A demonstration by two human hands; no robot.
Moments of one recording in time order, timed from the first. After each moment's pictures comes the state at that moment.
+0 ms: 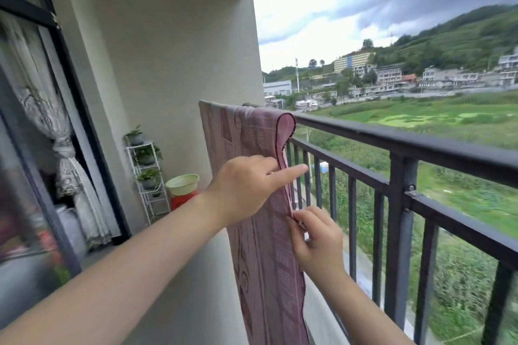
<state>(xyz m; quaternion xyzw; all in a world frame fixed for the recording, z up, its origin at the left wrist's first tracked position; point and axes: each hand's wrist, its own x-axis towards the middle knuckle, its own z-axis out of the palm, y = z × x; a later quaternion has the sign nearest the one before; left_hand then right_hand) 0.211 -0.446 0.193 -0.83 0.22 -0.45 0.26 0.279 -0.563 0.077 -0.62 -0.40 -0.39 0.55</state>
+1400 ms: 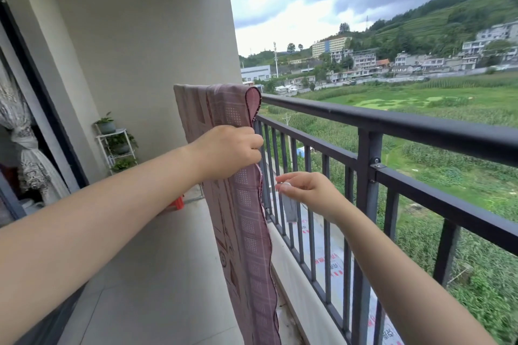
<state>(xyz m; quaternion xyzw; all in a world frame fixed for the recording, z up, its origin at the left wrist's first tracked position) 0.223 -0.451 0.213 -0.85 0.27 -0.24 0.38 0.310 -0.615 0.112 -0.76 -0.41 0.03 0.50</state>
